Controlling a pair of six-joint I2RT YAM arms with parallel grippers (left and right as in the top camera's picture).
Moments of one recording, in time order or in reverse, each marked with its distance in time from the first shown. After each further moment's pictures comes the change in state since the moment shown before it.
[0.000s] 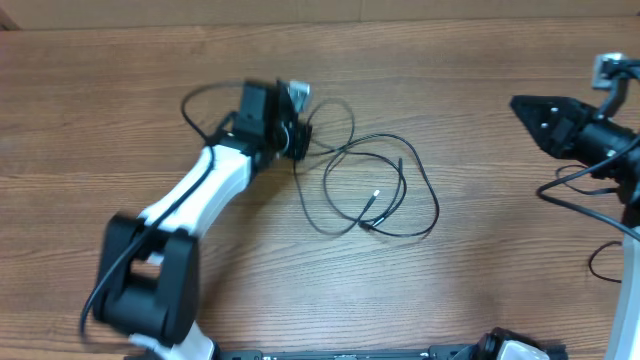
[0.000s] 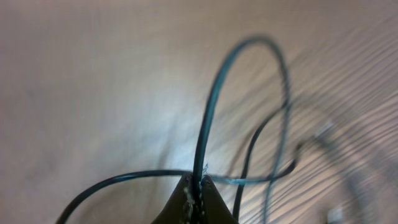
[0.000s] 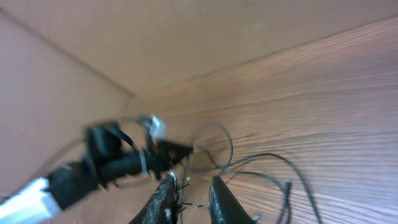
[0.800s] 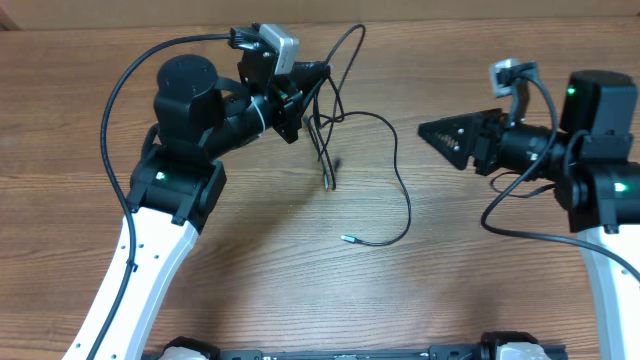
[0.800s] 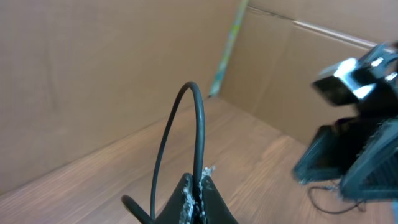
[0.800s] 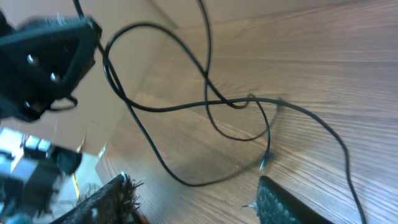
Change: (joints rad) left arm 0.000 -0.449 0.069 0.148 0.356 -0.148; right arm 0.372 0.000 0.000 -0.039 0.060 -0.017
